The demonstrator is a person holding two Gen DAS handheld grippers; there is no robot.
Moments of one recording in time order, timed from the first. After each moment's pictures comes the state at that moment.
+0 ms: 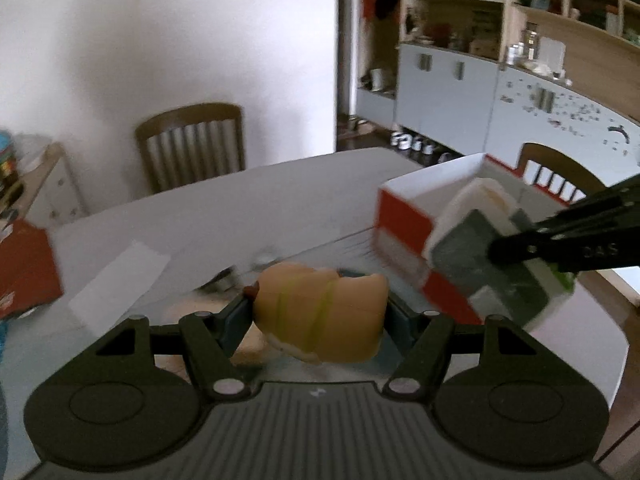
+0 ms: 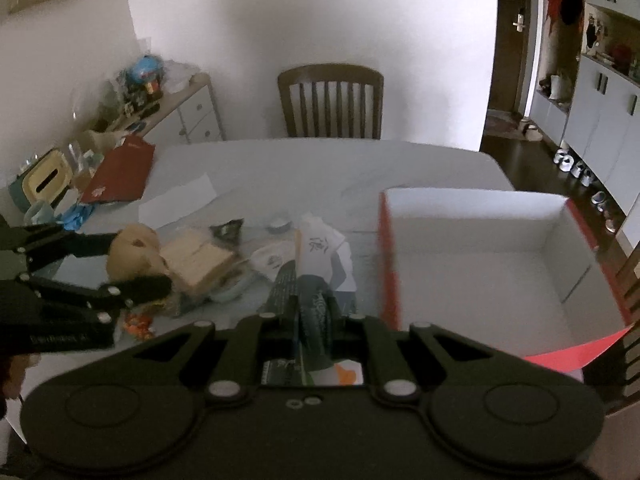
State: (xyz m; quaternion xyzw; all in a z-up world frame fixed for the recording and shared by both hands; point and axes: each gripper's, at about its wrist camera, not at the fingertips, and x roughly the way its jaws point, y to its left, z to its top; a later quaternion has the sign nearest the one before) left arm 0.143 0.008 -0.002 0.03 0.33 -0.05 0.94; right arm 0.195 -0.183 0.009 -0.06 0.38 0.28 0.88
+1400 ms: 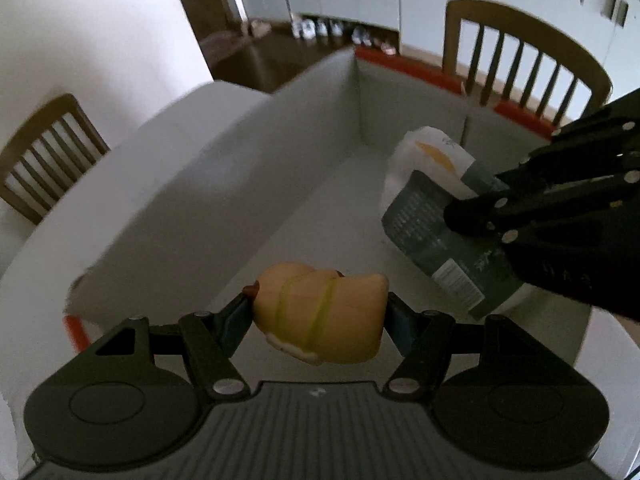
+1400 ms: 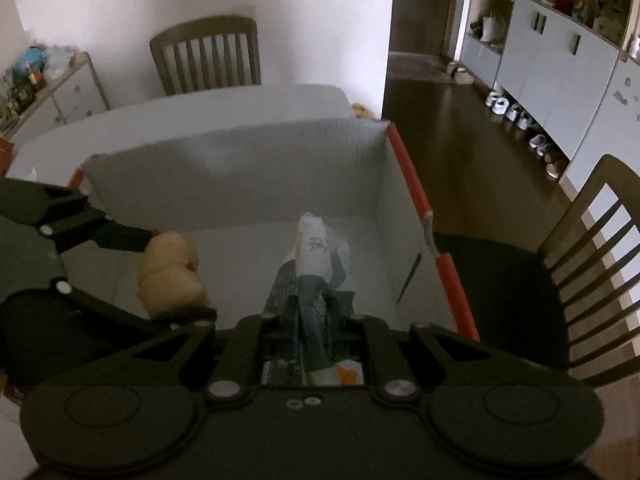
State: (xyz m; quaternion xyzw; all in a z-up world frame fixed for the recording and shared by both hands) left arm 0.372 -0.239 -0.102 0.18 0.48 -0.15 0.84; right arm 0.362 -0.331 -0.090 -0.07 0.46 0.18 0.87
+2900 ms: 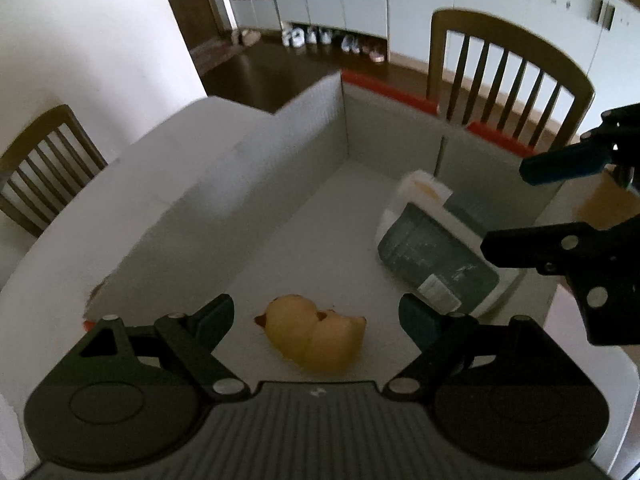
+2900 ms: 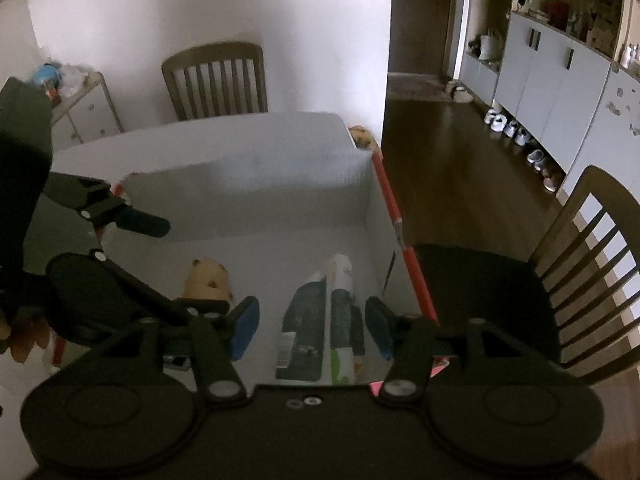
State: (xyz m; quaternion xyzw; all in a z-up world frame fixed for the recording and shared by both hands) left arm 0.336 -0.195 -0.059 0.17 0.46 -0.17 0.85; right arm 0.321 -0.355 -0.040 -0.05 0.42 0.19 0.89
